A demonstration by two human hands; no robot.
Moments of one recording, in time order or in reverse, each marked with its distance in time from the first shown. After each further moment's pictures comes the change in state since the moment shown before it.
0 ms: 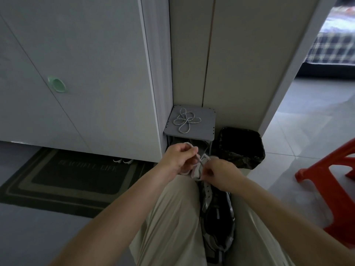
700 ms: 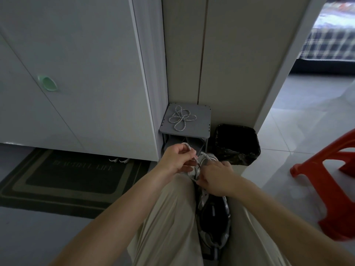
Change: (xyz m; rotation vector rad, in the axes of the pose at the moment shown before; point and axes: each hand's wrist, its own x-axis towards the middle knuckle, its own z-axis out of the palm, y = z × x) left_hand -0.001 -0.010 0.007 0.037 -0.034 0.032; right_hand -0.010 -0.007 0.000 -0.207 -0.142 0.003
